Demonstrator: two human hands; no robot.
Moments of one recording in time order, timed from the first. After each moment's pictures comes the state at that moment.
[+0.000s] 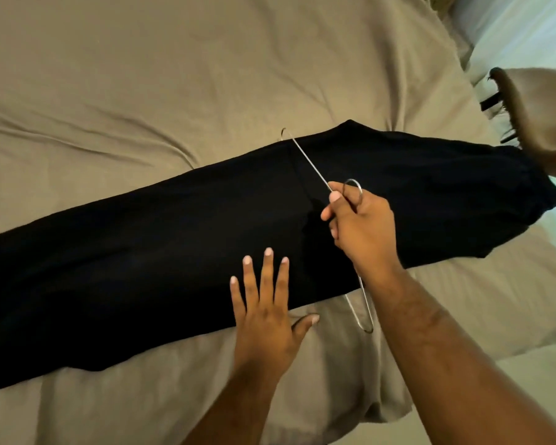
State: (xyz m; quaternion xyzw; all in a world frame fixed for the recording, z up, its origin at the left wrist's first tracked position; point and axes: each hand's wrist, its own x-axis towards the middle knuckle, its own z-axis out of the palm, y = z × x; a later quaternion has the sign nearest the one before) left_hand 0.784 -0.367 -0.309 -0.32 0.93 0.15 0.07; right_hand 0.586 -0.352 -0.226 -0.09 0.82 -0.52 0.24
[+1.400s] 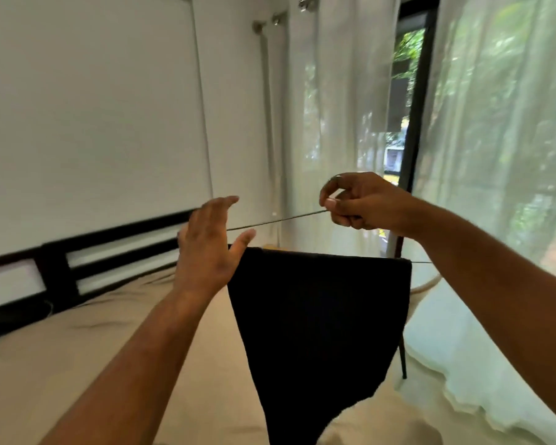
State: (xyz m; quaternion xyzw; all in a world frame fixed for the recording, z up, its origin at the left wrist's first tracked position) left_hand 0.718 -0.446 0.360 0.00 0.89 0.18 -0.41; right_hand 0.644 -0.166 0.450 -0.39 0.80 -0.46 0.04
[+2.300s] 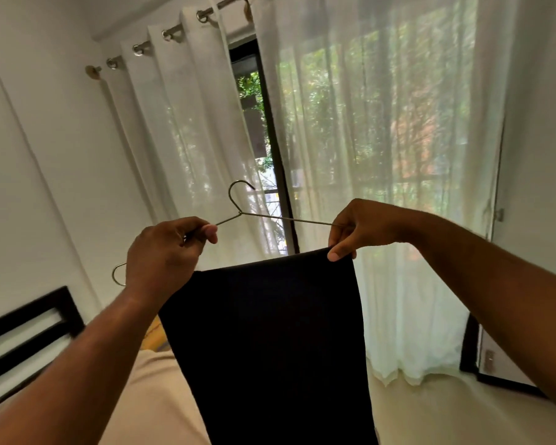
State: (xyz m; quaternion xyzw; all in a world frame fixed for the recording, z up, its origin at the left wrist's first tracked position) left_hand 0.617 -0.284 0.431 0.18 0.88 0.24 -0.38; right_hand 0.625 0.065 0.437 -0.19 0.93 -0.31 -0.03
